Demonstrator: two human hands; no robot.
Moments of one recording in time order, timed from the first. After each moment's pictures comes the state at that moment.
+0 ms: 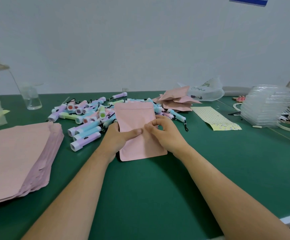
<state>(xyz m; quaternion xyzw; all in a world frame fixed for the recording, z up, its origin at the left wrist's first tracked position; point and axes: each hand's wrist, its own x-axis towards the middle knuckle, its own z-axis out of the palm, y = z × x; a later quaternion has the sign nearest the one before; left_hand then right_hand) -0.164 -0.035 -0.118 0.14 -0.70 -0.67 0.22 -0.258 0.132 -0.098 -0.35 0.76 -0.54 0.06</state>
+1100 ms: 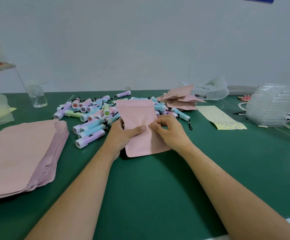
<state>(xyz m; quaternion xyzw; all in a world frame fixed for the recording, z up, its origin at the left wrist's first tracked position) -0.167 -0.037 -0.120 0.15 -0.68 -0.67 0.24 -0.261 0.133 -0.098 -0.36 0.79 -0.49 0.02</state>
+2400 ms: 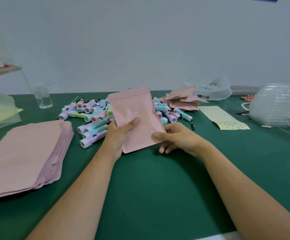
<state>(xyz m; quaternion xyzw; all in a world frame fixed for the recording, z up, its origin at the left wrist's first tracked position) -0.156 -0.034 -0.115 0.12 -0.54 -0.79 0.28 -0.274 0.159 -0.099 -0.37 0.69 -0.54 0.32</state>
